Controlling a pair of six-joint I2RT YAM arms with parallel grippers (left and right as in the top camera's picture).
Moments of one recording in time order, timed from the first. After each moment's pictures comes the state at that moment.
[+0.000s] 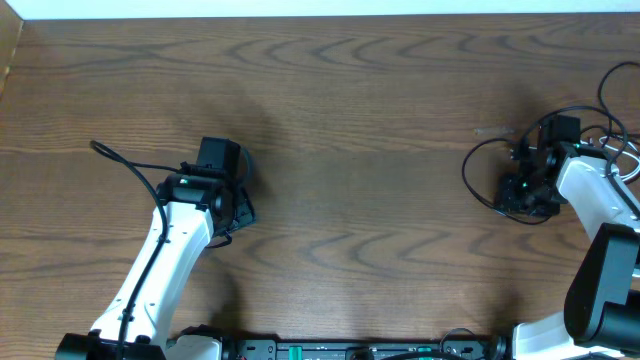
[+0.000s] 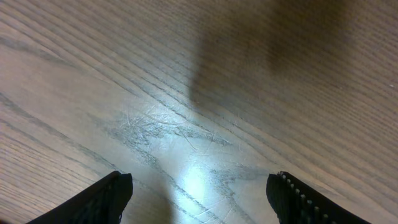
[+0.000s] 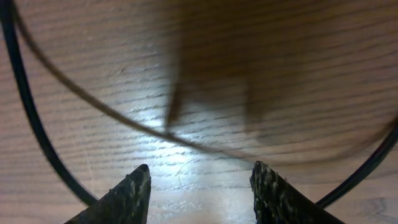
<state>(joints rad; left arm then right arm) -0.14 1.35 0.89 -0.97 -0.16 -0.56 -0.19 1.69 0.99 -0.80 -0.05 -0.02</state>
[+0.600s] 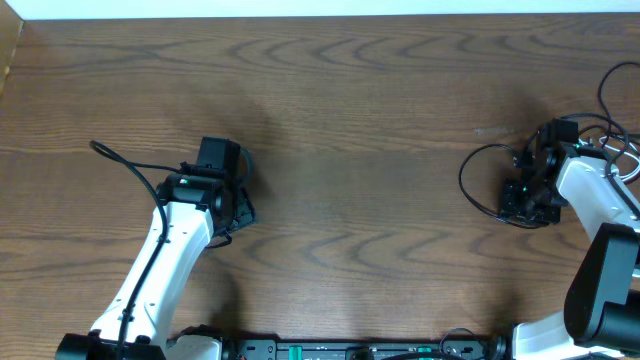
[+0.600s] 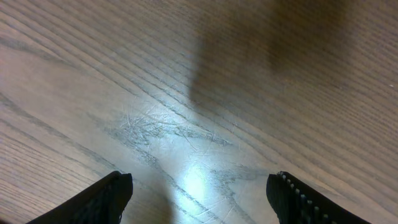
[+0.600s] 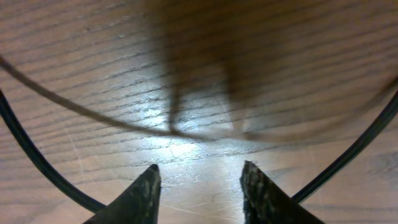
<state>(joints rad) -0.14 1.35 0.89 -0.97 -0.16 -0.56 -0.19 1.69 0.99 -0.87 -0.02 0.06</state>
